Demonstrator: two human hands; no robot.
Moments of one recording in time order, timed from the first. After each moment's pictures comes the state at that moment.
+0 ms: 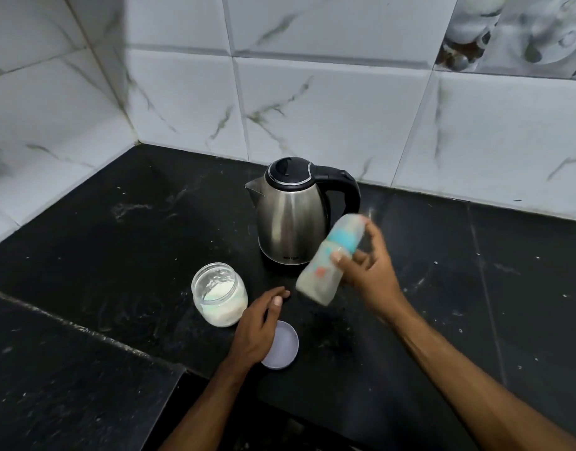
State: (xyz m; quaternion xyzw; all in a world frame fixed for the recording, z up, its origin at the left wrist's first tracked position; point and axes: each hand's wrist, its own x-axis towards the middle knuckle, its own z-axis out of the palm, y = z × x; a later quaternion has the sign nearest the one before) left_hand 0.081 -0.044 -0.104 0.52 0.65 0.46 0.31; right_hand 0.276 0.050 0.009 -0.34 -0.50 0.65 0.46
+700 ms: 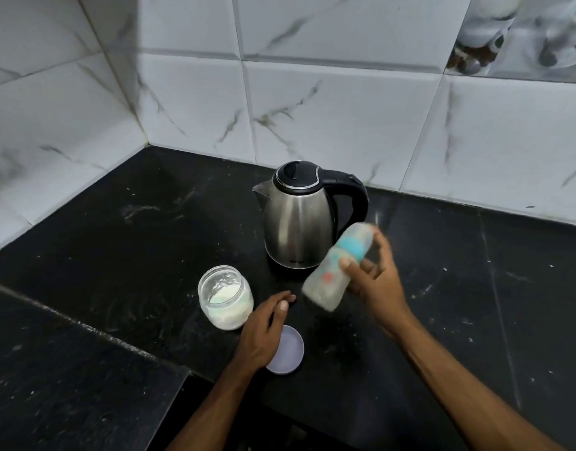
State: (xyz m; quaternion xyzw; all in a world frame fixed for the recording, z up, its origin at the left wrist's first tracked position) left_hand 0.081 -0.044 -0.105 0.52 0.65 0.46 0.31; right_hand 0.275 0.044 0.004 -0.35 -0.48 0.66 0.46
